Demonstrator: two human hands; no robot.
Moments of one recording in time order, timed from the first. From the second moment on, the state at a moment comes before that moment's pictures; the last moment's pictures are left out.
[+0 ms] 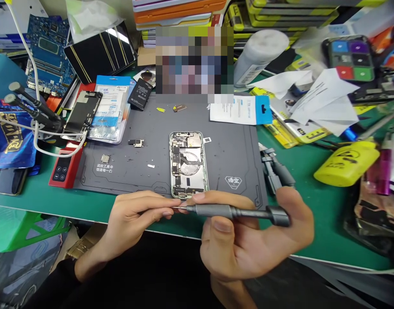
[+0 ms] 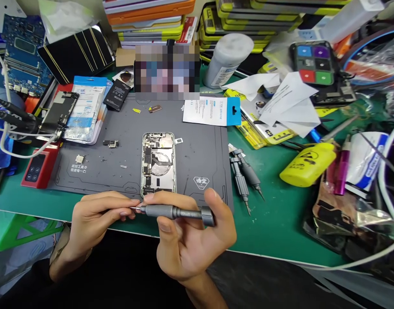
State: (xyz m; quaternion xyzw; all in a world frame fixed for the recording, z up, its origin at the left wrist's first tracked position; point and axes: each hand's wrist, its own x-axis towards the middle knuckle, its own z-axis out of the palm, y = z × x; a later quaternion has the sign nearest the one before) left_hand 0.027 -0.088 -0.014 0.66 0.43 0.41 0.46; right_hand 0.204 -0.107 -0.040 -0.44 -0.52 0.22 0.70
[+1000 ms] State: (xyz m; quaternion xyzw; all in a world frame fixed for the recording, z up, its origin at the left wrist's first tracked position) left_hand 0.028 -0.087 -0.017 0.67 0.38 0.44 0.47; right_hand 0.209 -0.104 -0.039 -0.39 -0.52 0.29 0.70
